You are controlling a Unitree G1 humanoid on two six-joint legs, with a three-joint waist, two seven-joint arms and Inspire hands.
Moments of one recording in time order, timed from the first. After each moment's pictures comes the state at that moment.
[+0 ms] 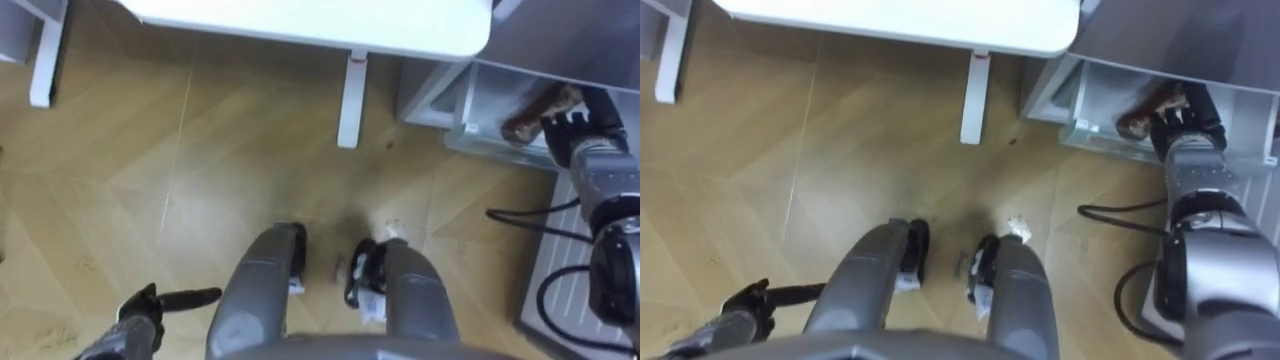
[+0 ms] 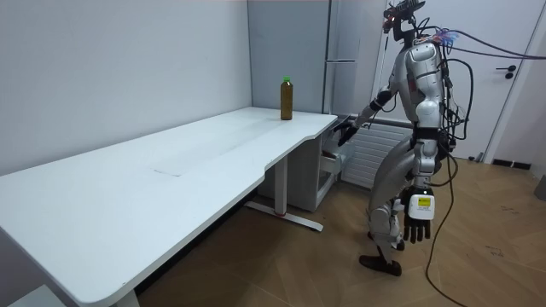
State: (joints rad) left arm -0.03 0.30 -0.10 1.29 -0.52 -0.02 0.02; right arm -0.52 -0.48 -0.15 1.25 1.52 -0.03 -0.08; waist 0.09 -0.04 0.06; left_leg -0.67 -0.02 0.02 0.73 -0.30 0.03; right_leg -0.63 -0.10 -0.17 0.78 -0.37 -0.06
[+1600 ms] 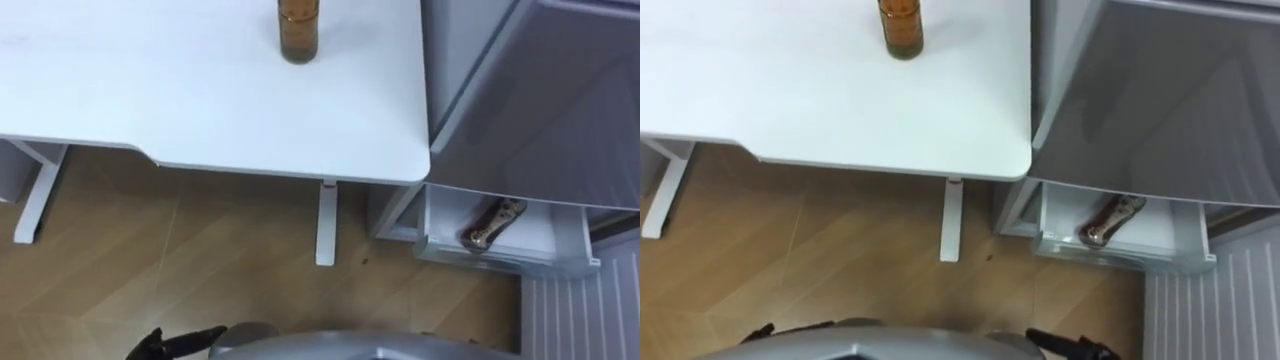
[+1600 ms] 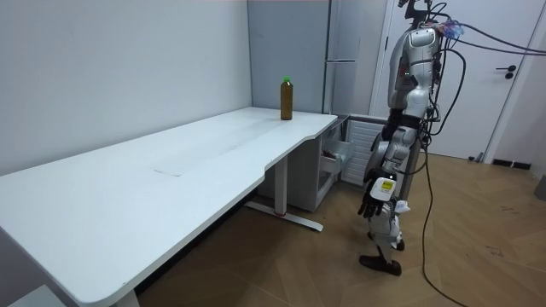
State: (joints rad) left arm 0.17 0.22 0.13 1.21 -0.42 -0.04 -0.05; right arm 0.09 -0.25 -0.02 1.37 0.39 0.00 0.17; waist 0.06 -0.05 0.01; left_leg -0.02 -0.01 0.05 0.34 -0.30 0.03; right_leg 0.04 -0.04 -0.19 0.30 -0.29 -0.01
